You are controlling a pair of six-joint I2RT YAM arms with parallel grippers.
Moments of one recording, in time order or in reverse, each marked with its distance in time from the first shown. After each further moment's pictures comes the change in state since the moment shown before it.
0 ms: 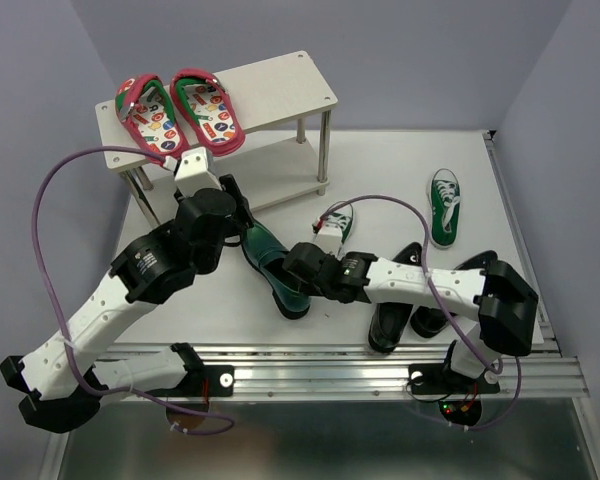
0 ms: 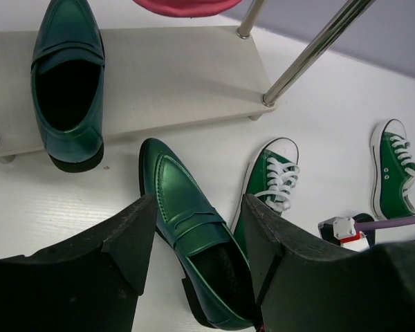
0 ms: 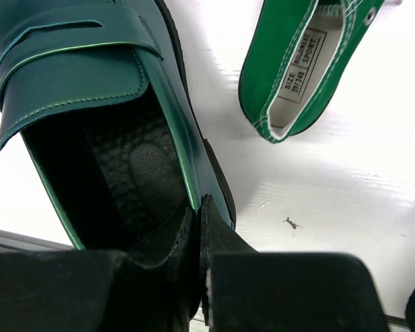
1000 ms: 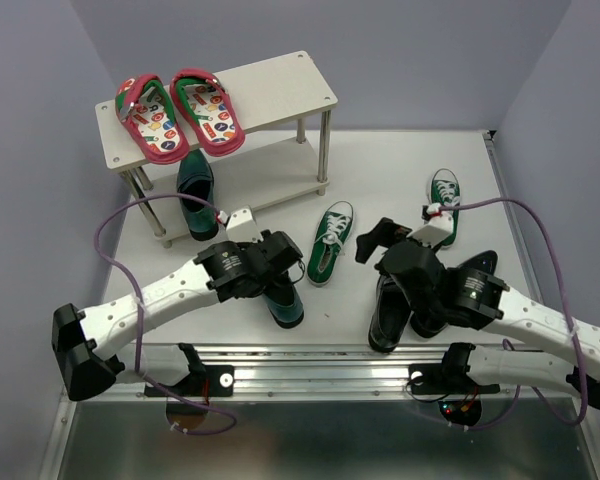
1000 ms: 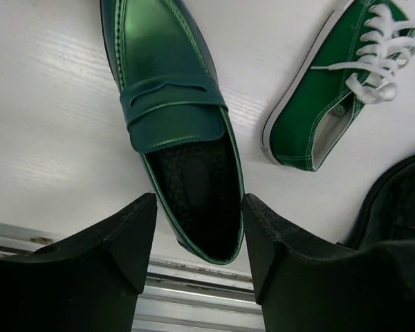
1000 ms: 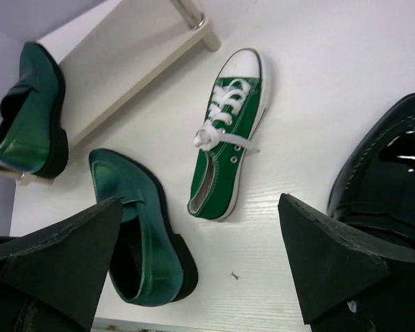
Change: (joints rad) left arm -0.134 0.159 -0.258 -0.202 0.115 -0.544; right arm -0.026 -0.613 -0.197 -0.046 0.386 -0.061
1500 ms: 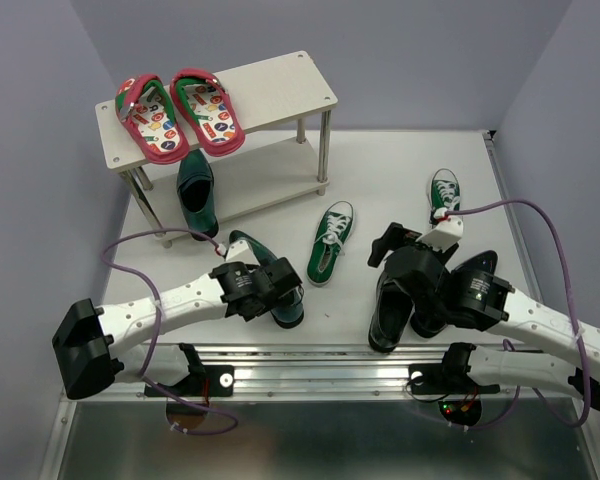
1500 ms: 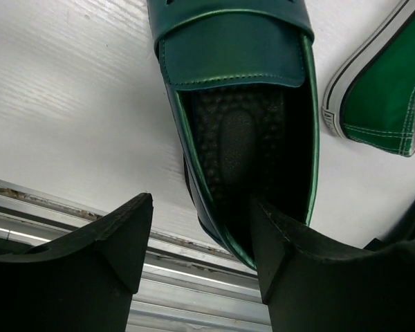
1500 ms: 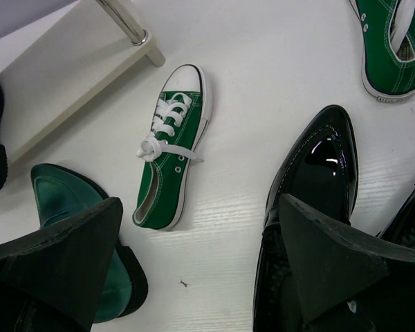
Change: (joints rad) left arm -0.056 0.037 -0.225 0.034 0.129 -0.297; right arm 0.000 -0.082 -0.001 -0.187 0.116 0.008
